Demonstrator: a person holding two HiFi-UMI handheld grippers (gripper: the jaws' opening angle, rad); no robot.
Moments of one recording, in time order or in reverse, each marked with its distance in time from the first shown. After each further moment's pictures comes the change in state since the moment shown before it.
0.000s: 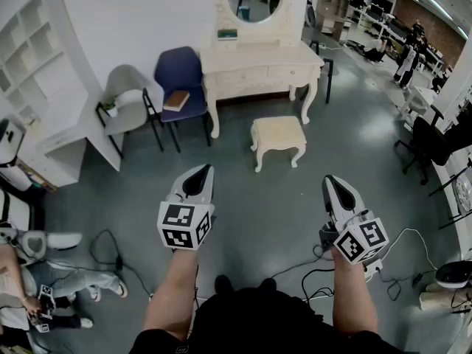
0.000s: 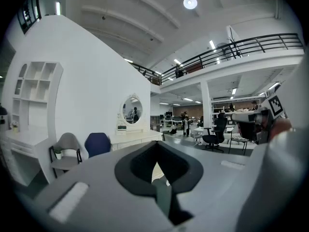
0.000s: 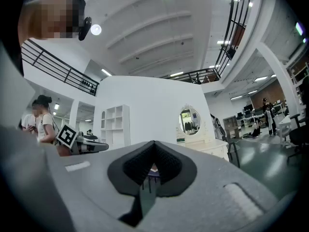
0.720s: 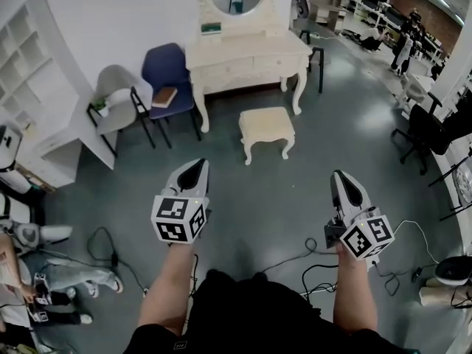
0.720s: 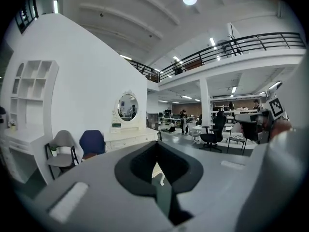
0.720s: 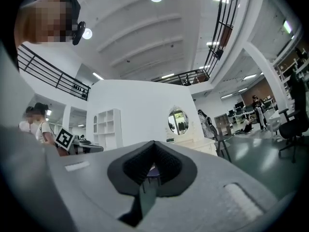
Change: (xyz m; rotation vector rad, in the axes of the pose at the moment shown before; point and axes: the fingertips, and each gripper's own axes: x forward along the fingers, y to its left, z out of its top) left arm 0.045 -0.076 -0.002 -0.005 0.026 -0.006; right arm -0.062 -0.103 0.005 0.065 -0.026 -0.071
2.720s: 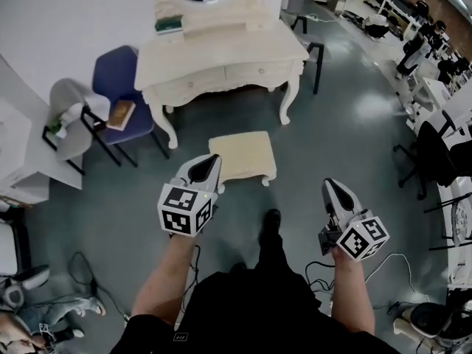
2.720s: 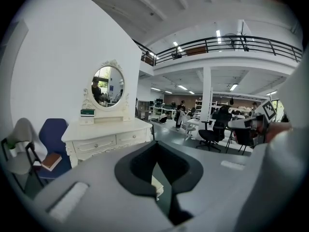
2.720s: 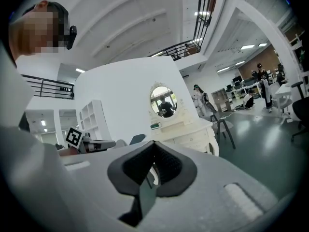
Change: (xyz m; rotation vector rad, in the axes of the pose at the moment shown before) left arm 0.499 0.023 0.012 -0.051 0.150 -0.156; right arm 0.326 -0.341 -0.043 0.154 0.229 0.009
